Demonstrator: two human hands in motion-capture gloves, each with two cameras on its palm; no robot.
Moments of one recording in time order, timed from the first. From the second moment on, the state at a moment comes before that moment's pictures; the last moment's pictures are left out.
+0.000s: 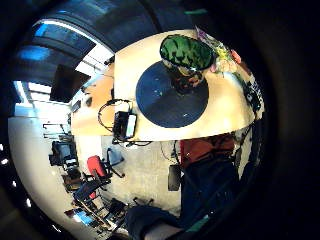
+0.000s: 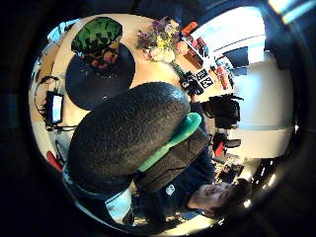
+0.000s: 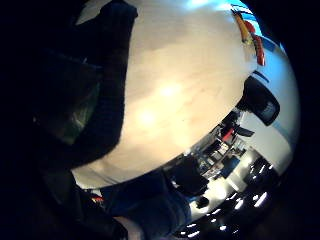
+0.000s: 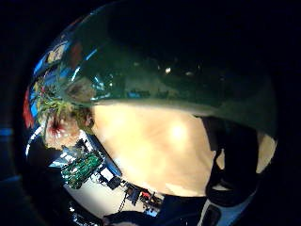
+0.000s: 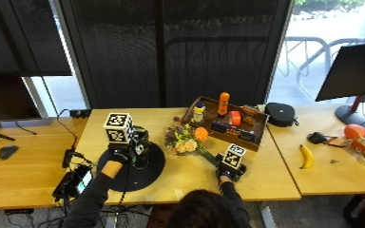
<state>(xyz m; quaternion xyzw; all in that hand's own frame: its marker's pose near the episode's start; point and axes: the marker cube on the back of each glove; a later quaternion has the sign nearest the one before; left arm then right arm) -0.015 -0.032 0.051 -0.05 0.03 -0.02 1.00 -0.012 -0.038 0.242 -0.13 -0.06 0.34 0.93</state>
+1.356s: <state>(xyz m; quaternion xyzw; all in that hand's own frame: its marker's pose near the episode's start) 0.070 -0.082 0.058 -0.19 0.52 -0.01 0.83 -0.095 -0.070 0.117 0.09 -0.55 0.07 0.83</state>
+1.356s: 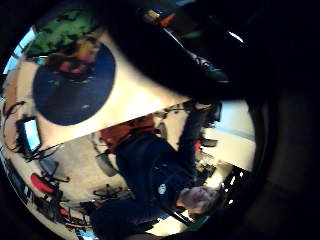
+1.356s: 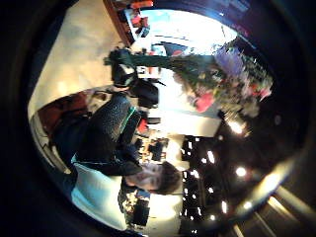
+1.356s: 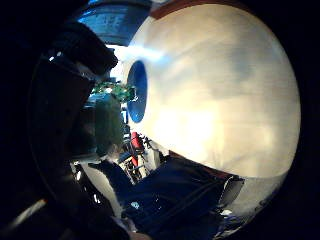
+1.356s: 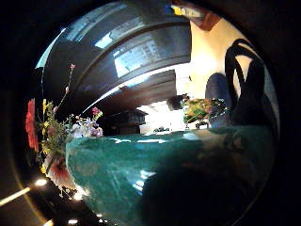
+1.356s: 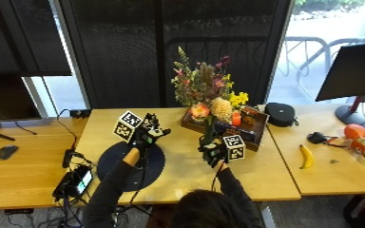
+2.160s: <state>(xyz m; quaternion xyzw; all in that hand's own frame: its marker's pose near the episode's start) 0.149 -0.109 0.059 -0.11 0.70 0.04 0.70 -0.245 -0.039 0.107 -0.11 -0.62 -0.01 0.78</state>
